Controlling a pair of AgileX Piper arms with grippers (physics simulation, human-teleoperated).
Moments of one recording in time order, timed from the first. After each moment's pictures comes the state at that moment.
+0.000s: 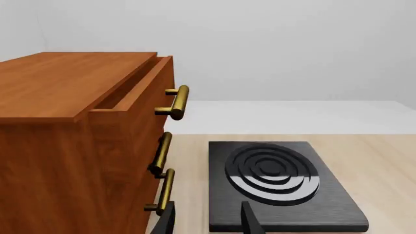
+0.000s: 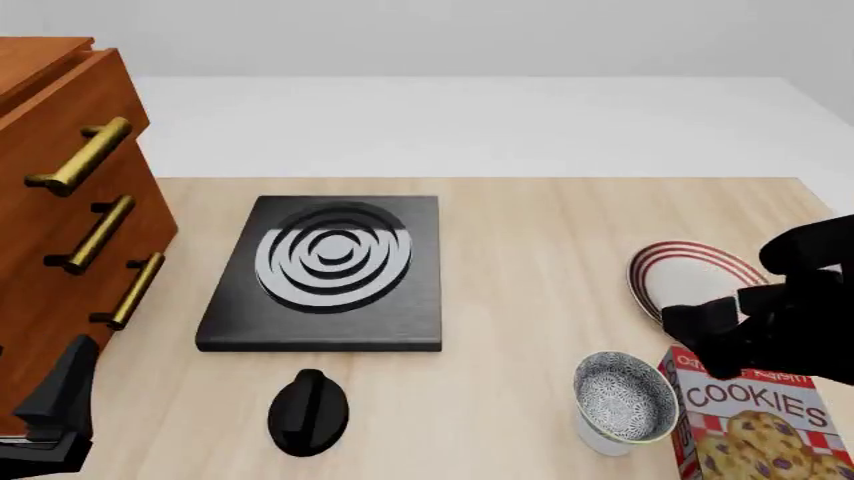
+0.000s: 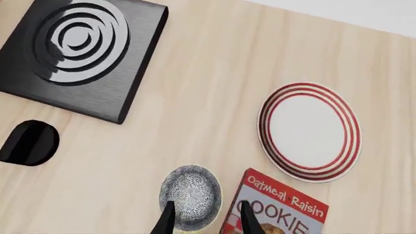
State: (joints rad) left arm 0.00 0.00 0.00 0.00 0.00; right arm 0.27 0.74 -0.65 0.72 -0.01
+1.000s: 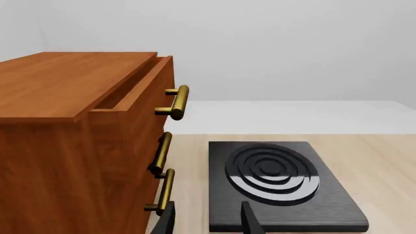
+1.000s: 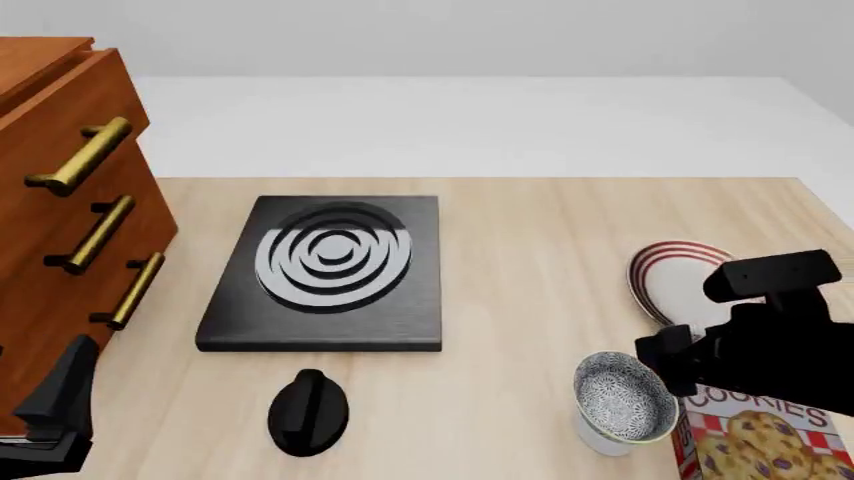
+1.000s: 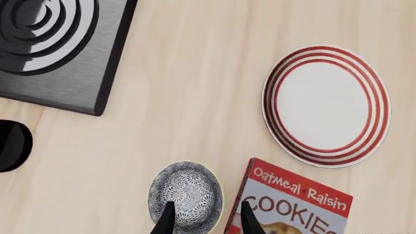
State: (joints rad) left arm 0.00 0.00 0.00 0.00 0.00; right arm 0.24 0.89 -0.52 0.57 0.05
